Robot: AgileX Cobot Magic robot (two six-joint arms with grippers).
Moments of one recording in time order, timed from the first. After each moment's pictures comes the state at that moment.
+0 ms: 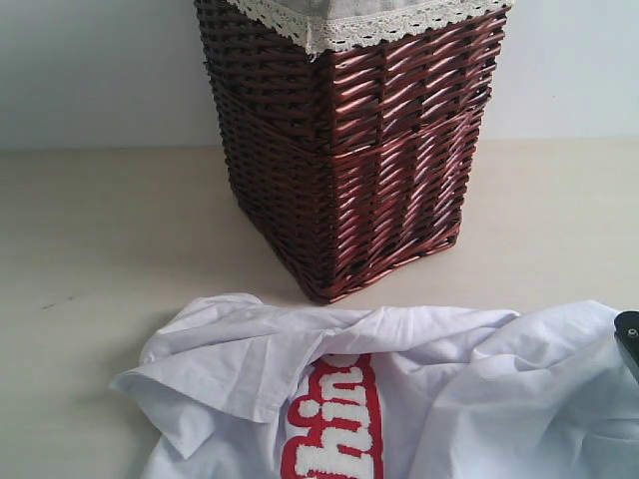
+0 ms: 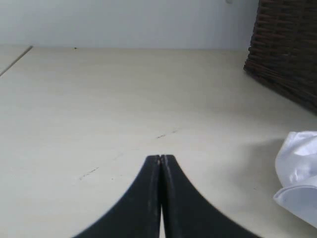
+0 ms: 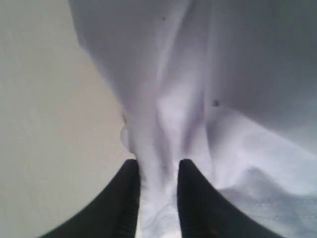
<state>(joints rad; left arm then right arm) -0.06 0.01 0.00 0.12 0.37 -0.17 -0.10 1.69 -0.72 -0.15 0.86 -1.52</state>
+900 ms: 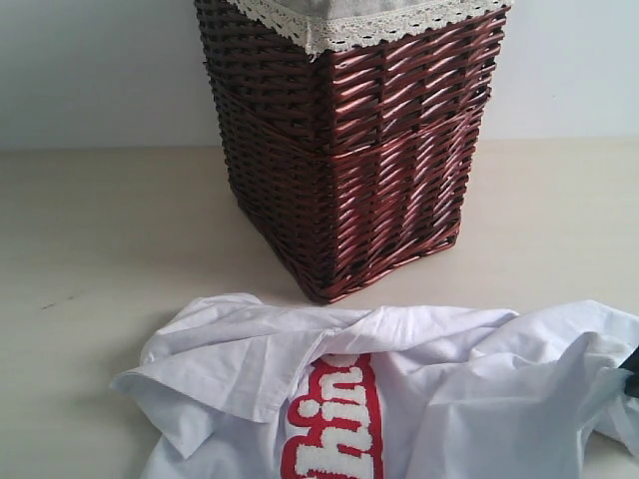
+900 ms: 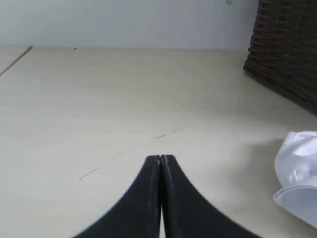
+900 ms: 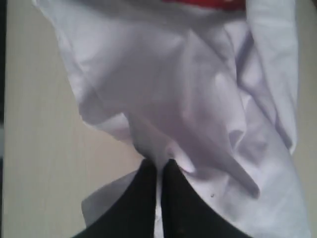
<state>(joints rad) -0.06 0.01 0.00 0.12 0.37 -0.17 -0.10 1.16 -0.72 0.48 1.19 -1.84</state>
